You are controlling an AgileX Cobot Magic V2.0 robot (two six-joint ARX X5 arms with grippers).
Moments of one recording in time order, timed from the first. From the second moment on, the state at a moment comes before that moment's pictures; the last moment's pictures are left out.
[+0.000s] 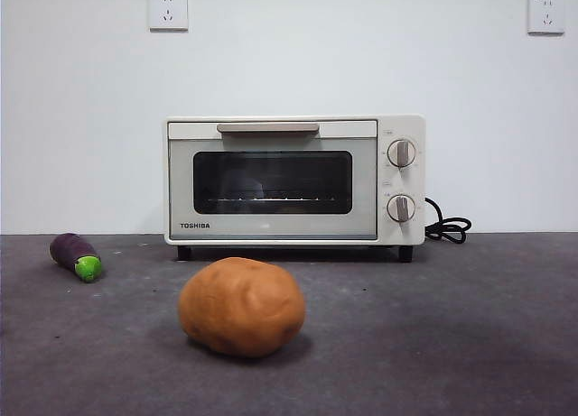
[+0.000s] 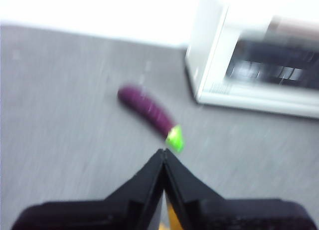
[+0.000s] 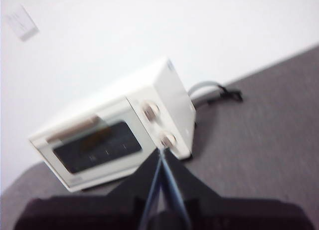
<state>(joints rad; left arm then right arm) 0.01 0.24 0.21 -0.16 0.07 -0.18 -0.03 0.01 0.27 -0.19 -0.19 0.43</state>
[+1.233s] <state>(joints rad) 0.01 0.63 0.95 -0.56 0.48 -0.29 -0.03 0.27 0.88 -0.65 -0.41 0.41</state>
